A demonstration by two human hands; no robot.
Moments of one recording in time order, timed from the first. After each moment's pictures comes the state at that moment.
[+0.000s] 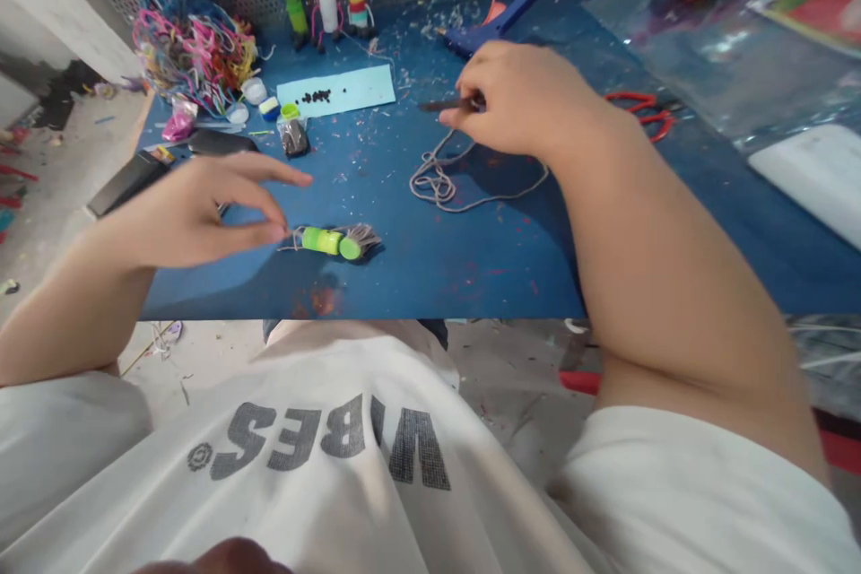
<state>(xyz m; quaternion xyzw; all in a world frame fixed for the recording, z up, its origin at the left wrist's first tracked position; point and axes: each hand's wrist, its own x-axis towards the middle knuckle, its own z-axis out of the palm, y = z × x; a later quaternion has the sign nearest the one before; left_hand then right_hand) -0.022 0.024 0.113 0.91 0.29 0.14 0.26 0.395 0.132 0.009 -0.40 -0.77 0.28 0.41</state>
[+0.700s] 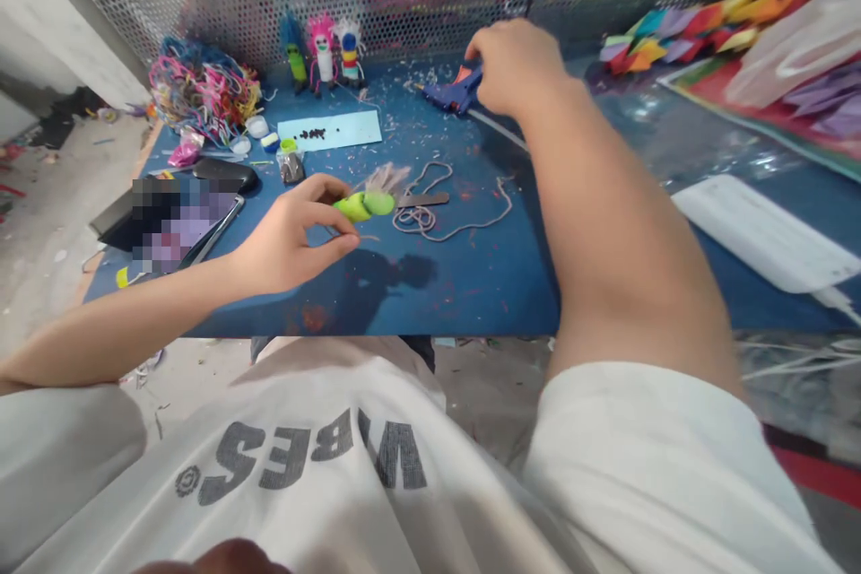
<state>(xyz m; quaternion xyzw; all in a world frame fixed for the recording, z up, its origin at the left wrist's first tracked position) 0.055 0.009 0.060 0.87 0.32 0.30 0.23 0.423 0.250 0.038 -0.65 -0.73 -0.08 0.16</state>
